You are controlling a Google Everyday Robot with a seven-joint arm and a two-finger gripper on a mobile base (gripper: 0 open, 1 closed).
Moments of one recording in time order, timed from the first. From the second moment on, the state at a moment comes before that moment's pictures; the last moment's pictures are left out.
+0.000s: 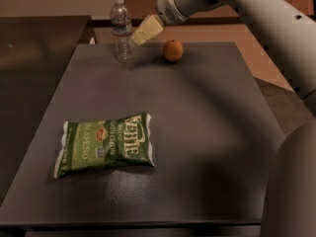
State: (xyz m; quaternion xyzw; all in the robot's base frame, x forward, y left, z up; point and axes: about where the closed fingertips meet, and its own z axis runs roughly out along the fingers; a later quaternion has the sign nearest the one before) arm 0.746 0.020 0.957 -0.51 0.72 0.14 0.45
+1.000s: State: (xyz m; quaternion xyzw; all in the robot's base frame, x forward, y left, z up) arm 0.794 0.057 0.954 -0.45 0.74 0.20 0.47
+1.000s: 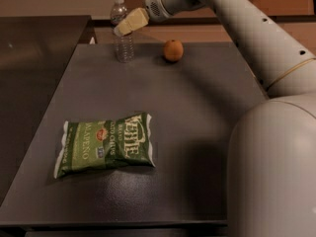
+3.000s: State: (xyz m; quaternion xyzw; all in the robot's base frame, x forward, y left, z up) arm 0.774 0.080 0.952 -0.45 0.73 0.25 0.45
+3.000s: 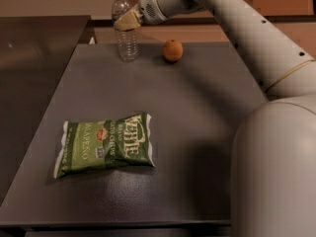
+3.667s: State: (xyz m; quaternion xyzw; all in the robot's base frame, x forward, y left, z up) arm 0.685 0.063 0.980 -0.49 0.70 0.28 0.44
